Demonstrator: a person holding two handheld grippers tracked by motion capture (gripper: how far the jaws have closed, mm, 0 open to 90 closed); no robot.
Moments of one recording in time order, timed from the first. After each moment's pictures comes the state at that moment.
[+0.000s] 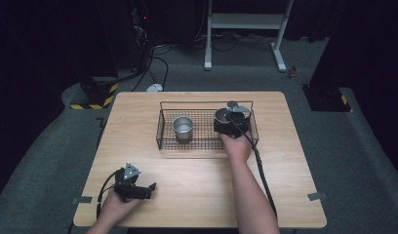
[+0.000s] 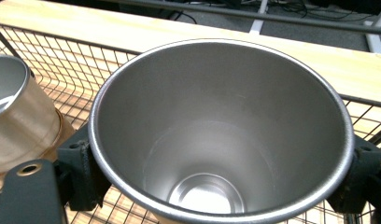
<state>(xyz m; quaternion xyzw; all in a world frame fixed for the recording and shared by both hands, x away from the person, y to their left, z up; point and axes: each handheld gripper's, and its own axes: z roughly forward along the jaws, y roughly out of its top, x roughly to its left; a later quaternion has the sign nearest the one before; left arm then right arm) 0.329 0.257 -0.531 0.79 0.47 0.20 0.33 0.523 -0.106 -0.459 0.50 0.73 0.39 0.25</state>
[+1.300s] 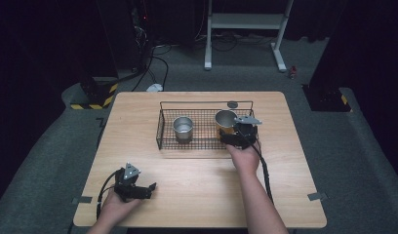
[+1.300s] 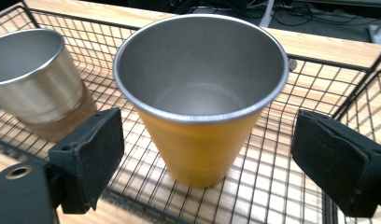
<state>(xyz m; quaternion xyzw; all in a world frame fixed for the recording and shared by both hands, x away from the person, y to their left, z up) 0.329 0.257 -0.531 0.79 0.48 0.20 0.33 0.481 -0.130 -0.459 0.49 0.73 0.41 0.25</state>
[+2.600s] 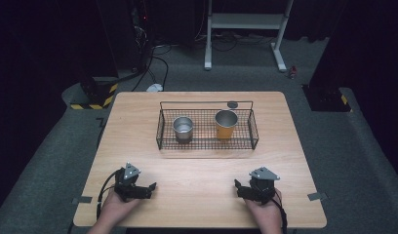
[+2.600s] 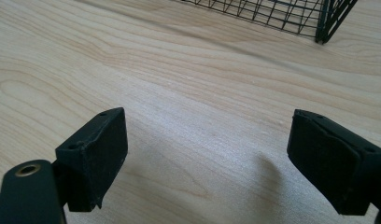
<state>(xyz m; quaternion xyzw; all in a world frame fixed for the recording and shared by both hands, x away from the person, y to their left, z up) 0.329 0.257 -0.531 0.79 0.48 0.20 0.33 0.338 -0.184 -0.522 0.47 0.78 0.35 0.23</state>
